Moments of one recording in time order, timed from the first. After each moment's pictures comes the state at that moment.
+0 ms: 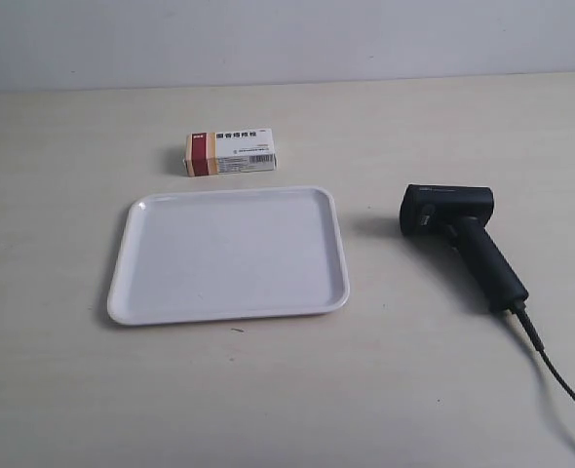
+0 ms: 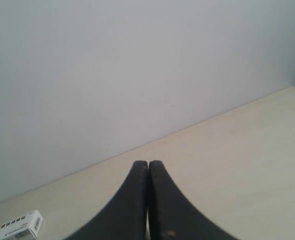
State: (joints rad) left arm 0.06 0.53 -0.37 0.18 -0.17 -0.48; right arm 0.06 0.01 0.00 0.20 0.10 0.19
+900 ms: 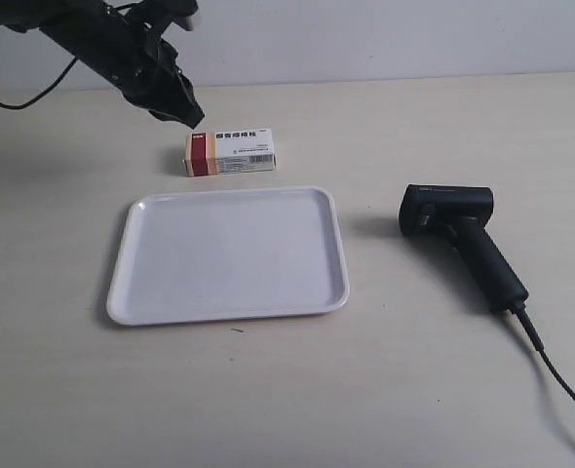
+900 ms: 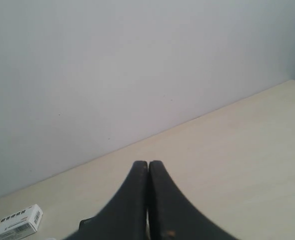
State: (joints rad) left arm -0.31 2.19 -1.72 -0.43 0.70 0.89; right arm 0.06 0.01 0.00 0.20 0.12 0.18
